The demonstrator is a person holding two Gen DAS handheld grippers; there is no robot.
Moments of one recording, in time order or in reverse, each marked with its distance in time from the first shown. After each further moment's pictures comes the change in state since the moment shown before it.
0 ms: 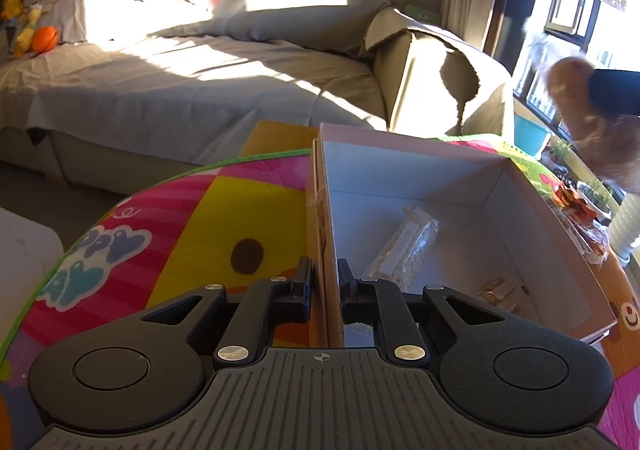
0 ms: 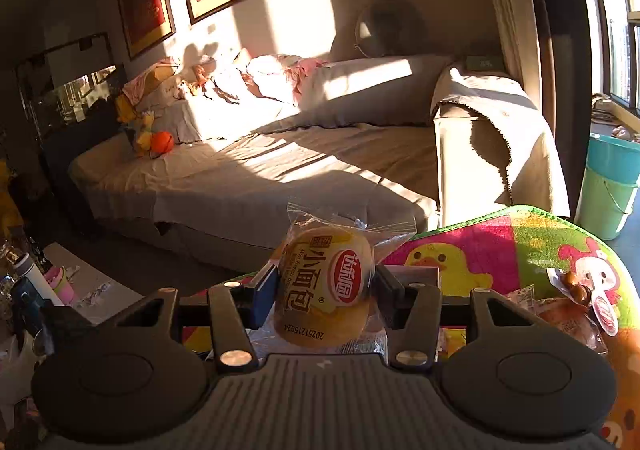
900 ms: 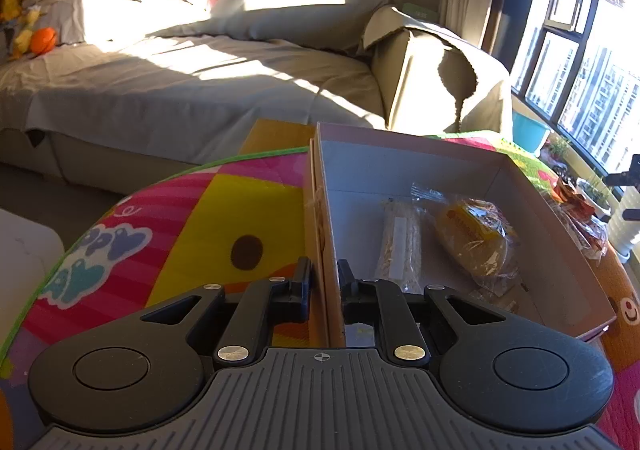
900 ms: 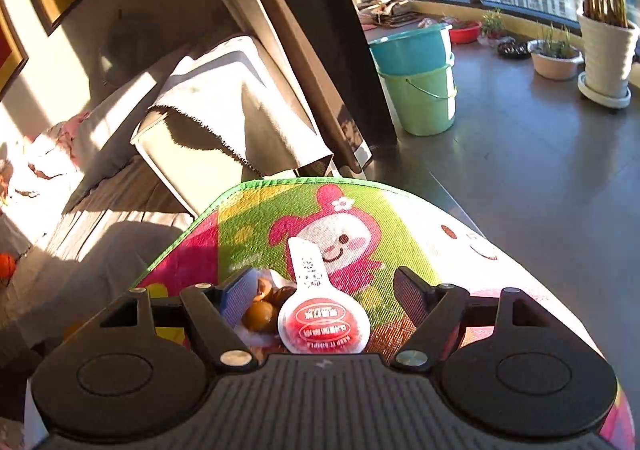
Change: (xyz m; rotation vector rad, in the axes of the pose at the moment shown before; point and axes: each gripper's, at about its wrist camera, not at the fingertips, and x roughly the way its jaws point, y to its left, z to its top) left arm -0.002 -0.001 -0.002 0.008 0.005 0.002; right arm 0.031 -0.287 -0.025 0.565 0.038 -0.394
